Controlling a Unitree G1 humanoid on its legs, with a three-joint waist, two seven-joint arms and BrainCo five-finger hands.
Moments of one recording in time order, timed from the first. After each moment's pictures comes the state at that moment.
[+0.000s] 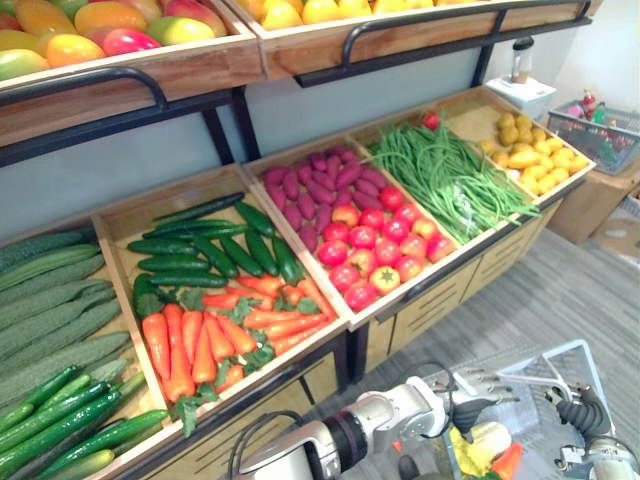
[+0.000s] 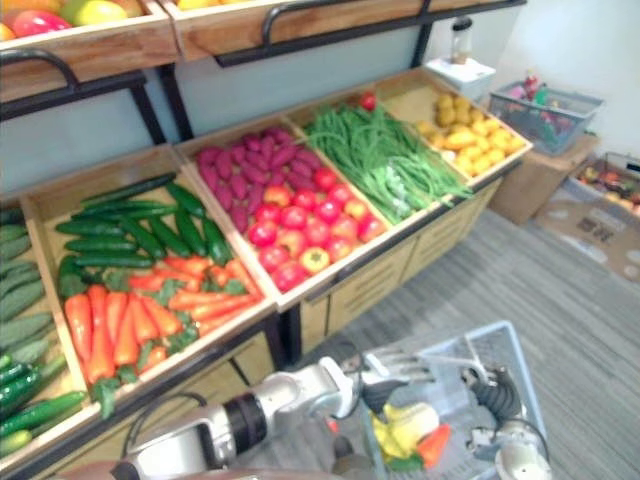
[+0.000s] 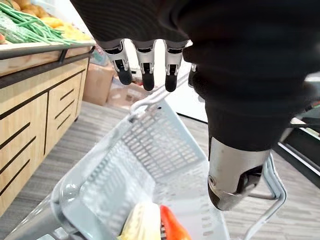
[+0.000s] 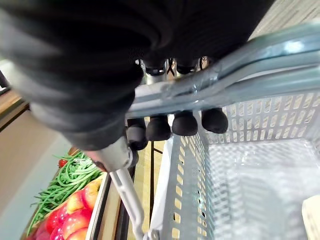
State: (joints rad) left arm -0.48 -0.11 -1.05 0.72 0.92 -0.21 0.06; right arm 0.37 -0.27 -0.34 0.22 -0.11 -0.12 0.03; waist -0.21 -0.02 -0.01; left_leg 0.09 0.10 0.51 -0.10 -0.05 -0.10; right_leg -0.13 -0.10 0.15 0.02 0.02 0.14
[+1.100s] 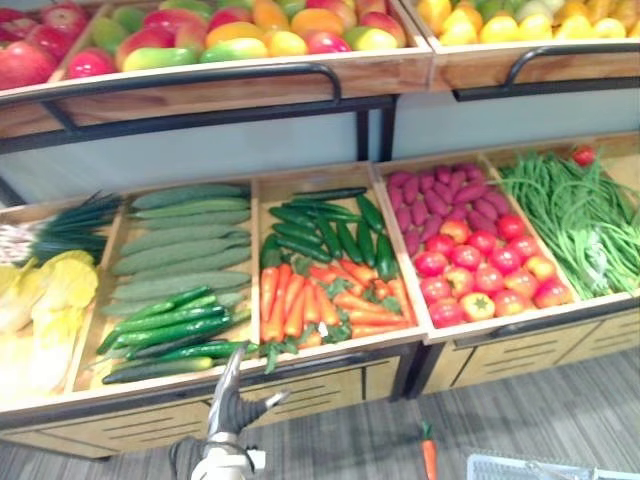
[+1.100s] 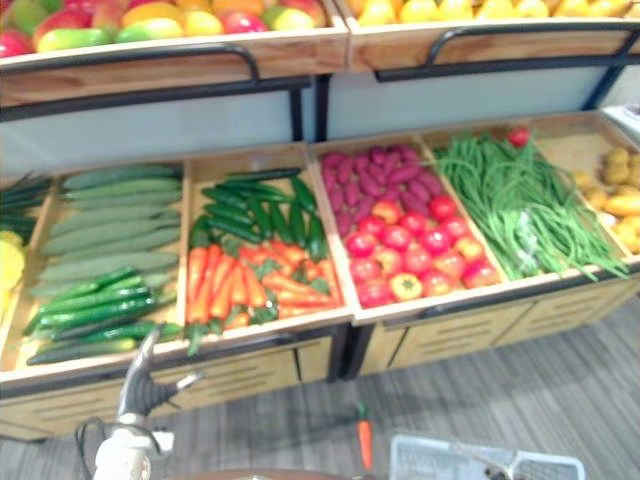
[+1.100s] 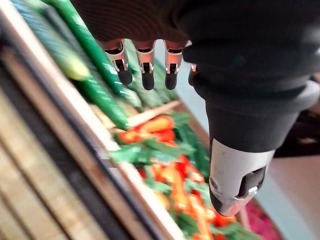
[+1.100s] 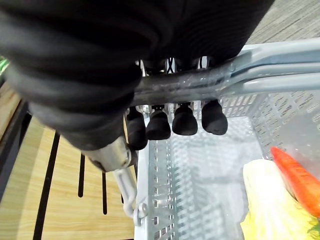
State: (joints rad) left arm 0.48 0.15 0.07 0.20 0.40 -0.32 0.31; right arm 0.25 -0.25 -0.51 1.00 -0.11 -0.16 -0.17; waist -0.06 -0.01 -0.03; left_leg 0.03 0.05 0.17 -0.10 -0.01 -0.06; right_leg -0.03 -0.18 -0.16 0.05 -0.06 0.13
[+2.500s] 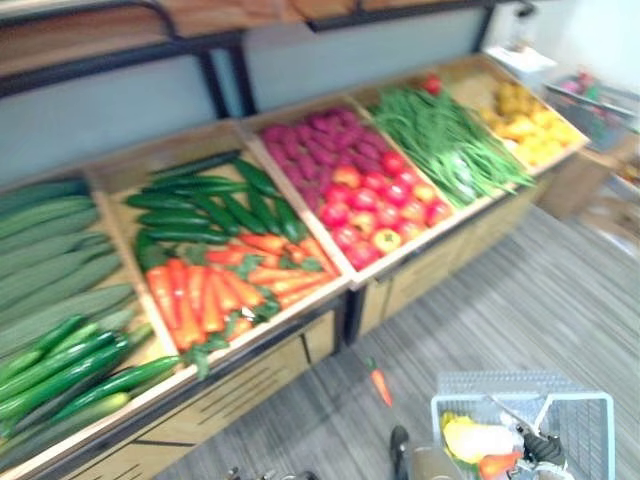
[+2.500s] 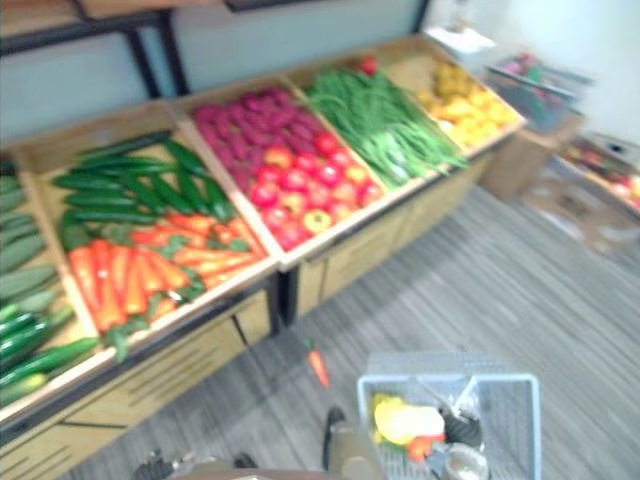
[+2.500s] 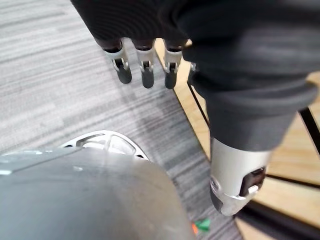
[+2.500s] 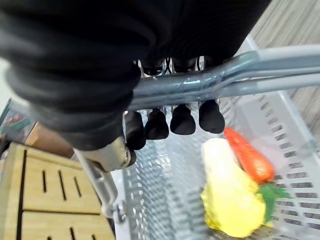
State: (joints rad) left arm 0.14 0.12 0.29 1.09 0.06 -0.10 0.07; right arm 0.09 -0.11 -0.49 0.88 -0.11 -0.13 -0.17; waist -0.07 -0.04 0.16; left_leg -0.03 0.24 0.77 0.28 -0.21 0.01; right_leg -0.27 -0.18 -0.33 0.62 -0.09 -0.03
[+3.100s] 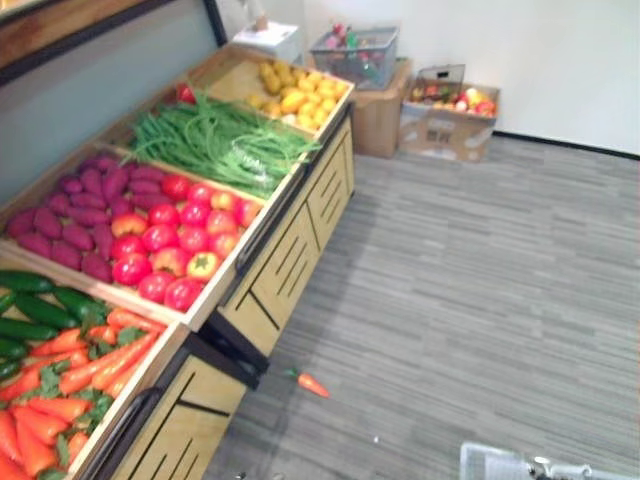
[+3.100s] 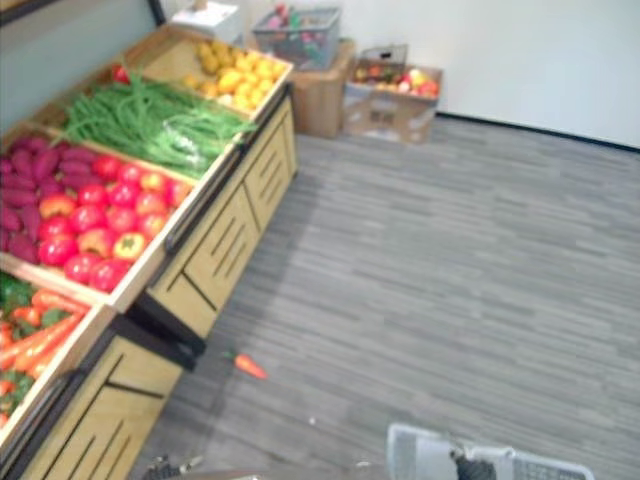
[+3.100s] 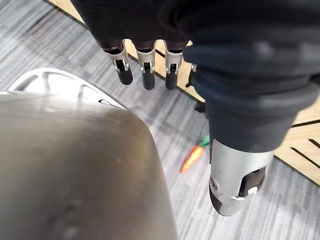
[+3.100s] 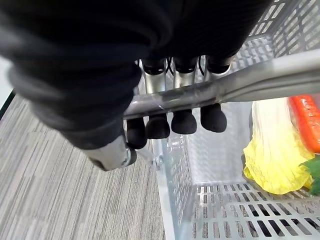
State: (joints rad) left arm 0.16 0.08 0.32 1.09 0.06 -0.08 0.11; right arm 0.20 -0.15 -0.46 0.96 -0.11 -0.09 -0.17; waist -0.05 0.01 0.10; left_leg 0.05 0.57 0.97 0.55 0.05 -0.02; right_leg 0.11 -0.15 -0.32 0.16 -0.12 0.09
